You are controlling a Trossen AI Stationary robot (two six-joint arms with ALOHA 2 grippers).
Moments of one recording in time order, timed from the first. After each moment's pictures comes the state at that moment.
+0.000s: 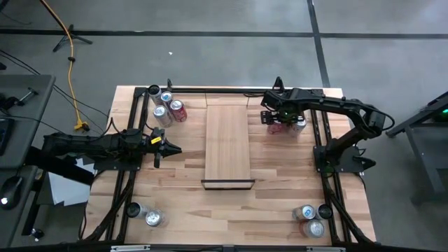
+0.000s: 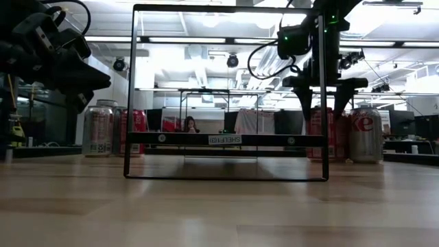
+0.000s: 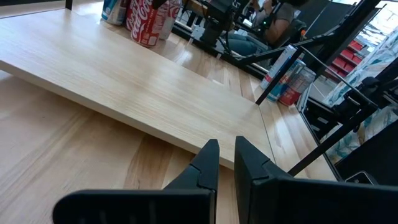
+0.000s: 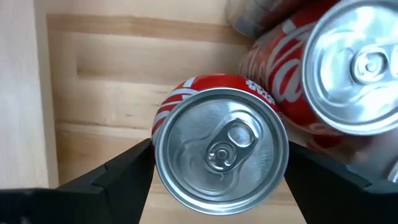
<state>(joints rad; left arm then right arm) 0.03 0.24 0.02 0.00 0.03 -0.46 -0.47 1.51 1.11 -1.05 0.14 1.02</state>
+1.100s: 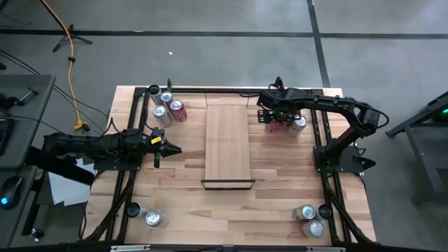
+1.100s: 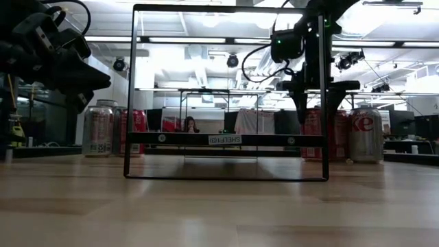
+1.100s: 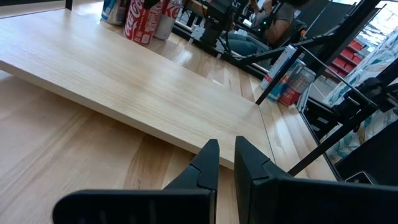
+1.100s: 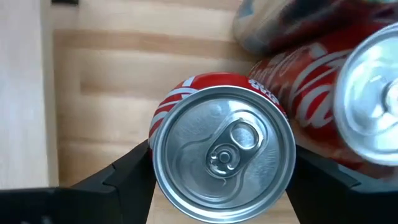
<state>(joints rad) 0.03 0.24 0.02 0.00 0.03 -0.46 -0.45 1.57 1.16 -1.04 0.17 1.01</state>
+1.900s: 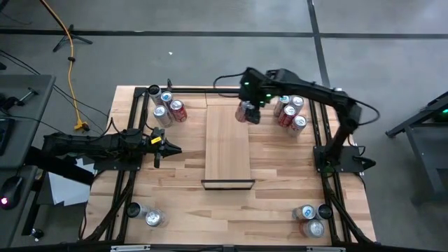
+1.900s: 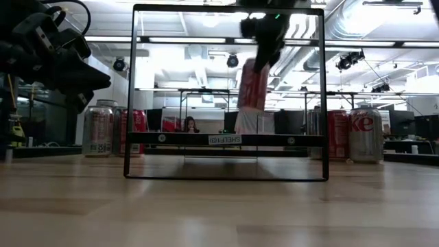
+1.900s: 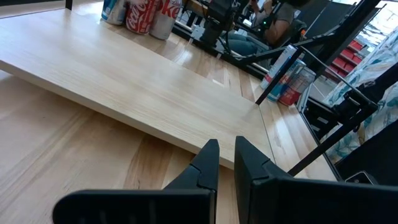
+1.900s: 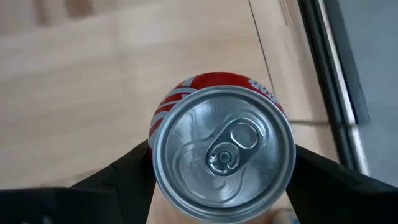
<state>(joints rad) 0.03 0.24 0.02 0.00 0.03 -0.46 -0.39 1.78 1.78 -1.16 -0.02 -0.18</state>
